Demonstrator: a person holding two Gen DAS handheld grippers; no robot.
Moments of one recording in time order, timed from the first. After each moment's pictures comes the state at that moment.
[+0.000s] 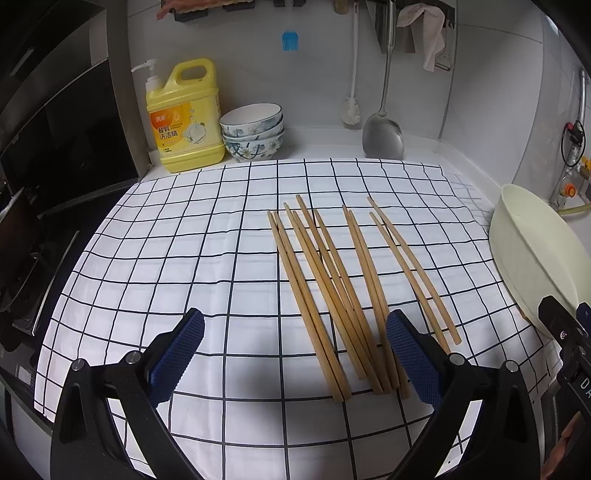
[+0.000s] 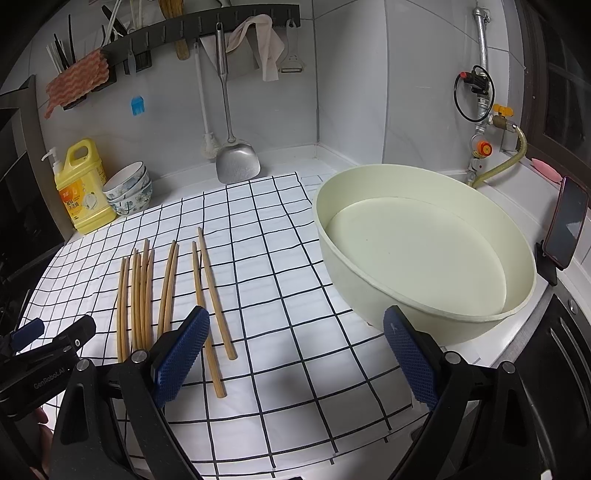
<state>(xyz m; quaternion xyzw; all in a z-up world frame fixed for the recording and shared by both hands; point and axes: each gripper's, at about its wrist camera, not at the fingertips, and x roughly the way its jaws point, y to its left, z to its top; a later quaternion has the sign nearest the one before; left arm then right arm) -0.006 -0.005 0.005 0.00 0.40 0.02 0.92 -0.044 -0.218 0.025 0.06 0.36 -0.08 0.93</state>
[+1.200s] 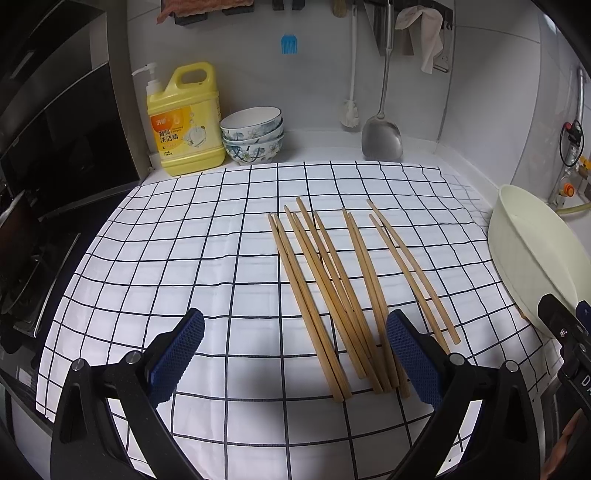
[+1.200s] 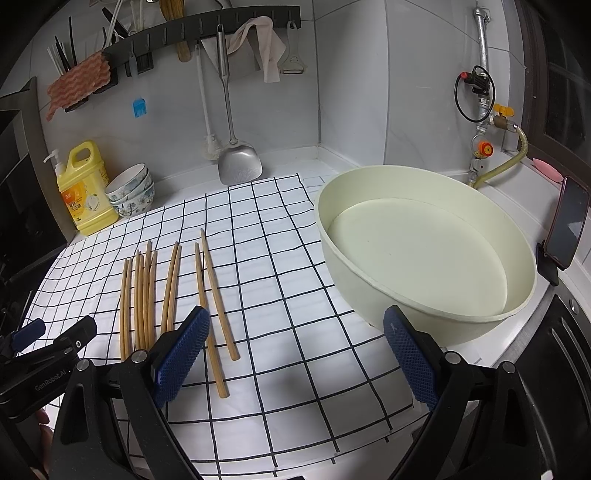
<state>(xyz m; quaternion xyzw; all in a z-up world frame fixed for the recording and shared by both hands) -0.008 -0.008 0.008 0.00 0.39 0.02 0.92 -0.044 -0.217 0.028 0.06 0.36 -0.07 0.93</state>
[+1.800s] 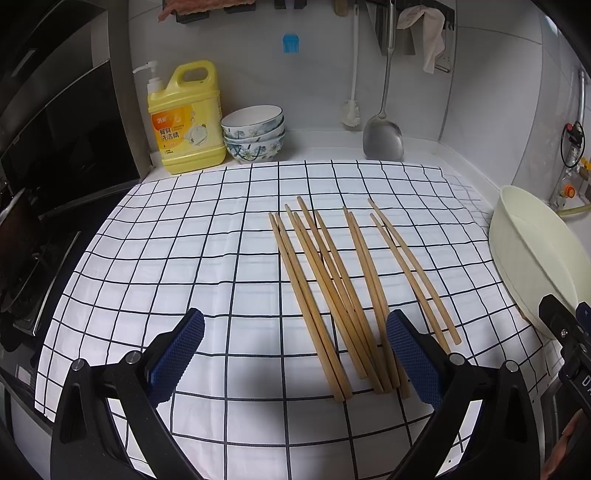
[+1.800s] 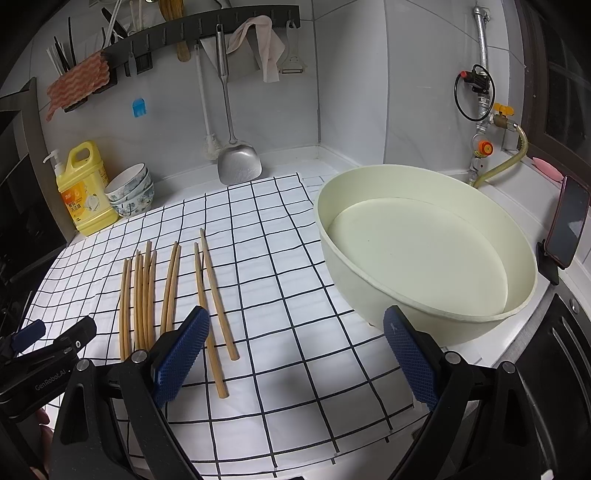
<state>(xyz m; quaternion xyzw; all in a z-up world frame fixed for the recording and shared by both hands) -0.008 -0.005 0.007 0.00 0.39 0.02 0.92 -0.044 -0.217 0.027 0.06 0.36 -0.07 0.93</state>
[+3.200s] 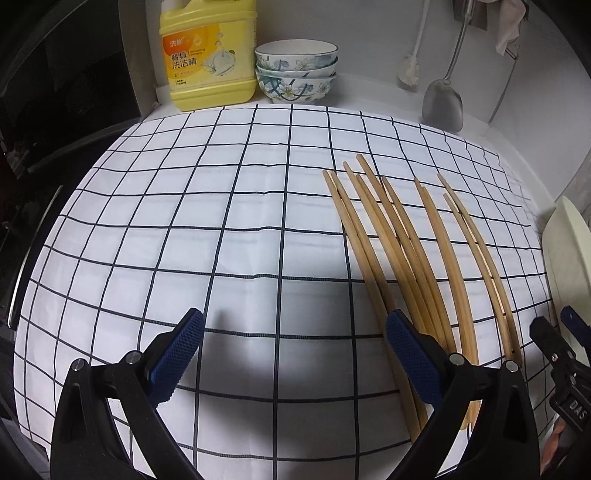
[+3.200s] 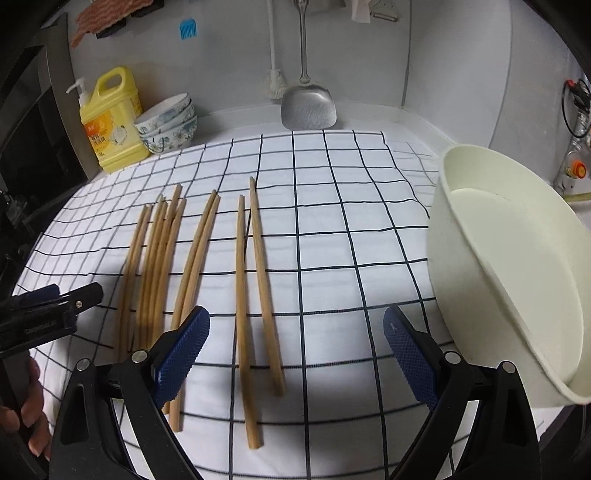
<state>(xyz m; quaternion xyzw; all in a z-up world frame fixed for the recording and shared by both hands) 0.060 0.055 -0.047 -0.05 0.48 0.04 0.87 0.040 -0.179 -0.027 0.01 0.44 0.04 0.90</state>
